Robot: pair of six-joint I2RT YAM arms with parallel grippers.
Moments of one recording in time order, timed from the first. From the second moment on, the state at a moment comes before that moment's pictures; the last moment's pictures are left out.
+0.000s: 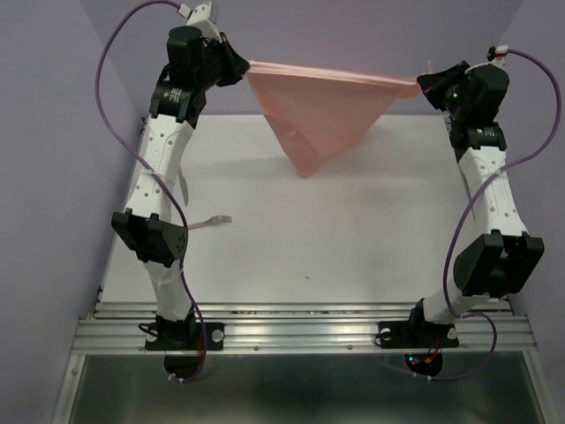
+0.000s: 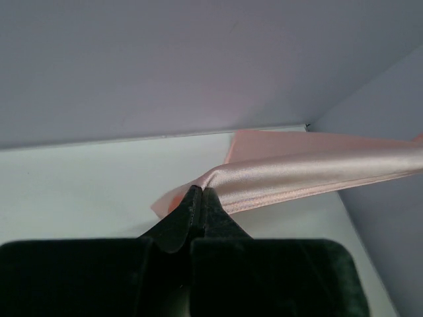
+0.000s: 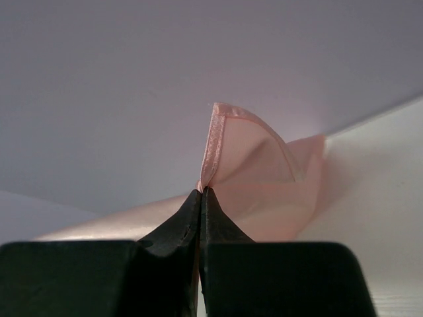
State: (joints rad) left arm -0.24 1.94 2.33 -0.57 0.21 -0.42; right arm -0.10 1.62 1.65 -0.10 -0.17 0.77
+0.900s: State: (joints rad) left arm -0.27 1.42 0.80 -0.16 0.26 -0.54; right arm -0.12 0.91 0.53 -0.42 -0.20 0.73
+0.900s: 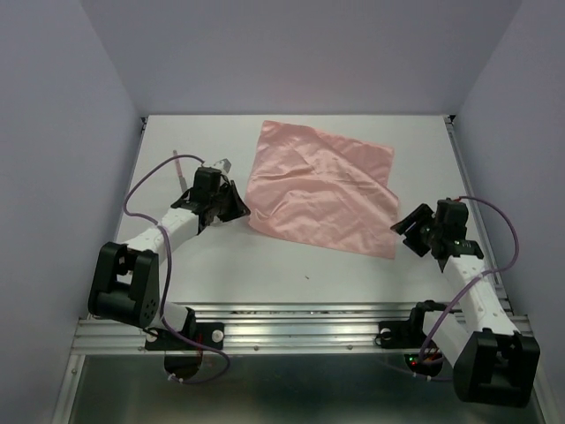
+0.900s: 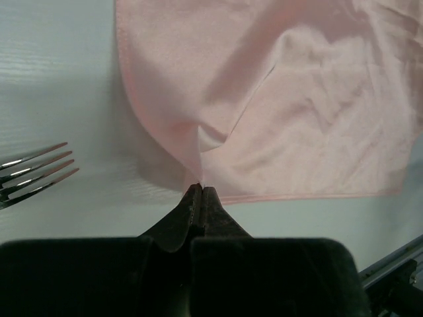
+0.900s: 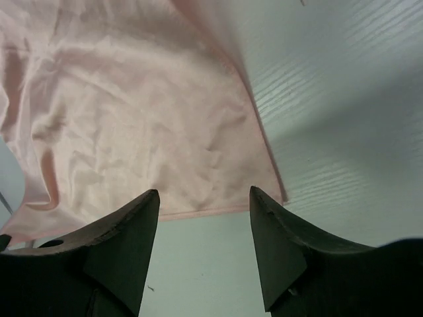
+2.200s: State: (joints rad) left arm -0.29 1.41 0.78 -0.12 0.16 -0.63; right arm 0.10 1.13 0.46 -0.35 -0.03 0.96
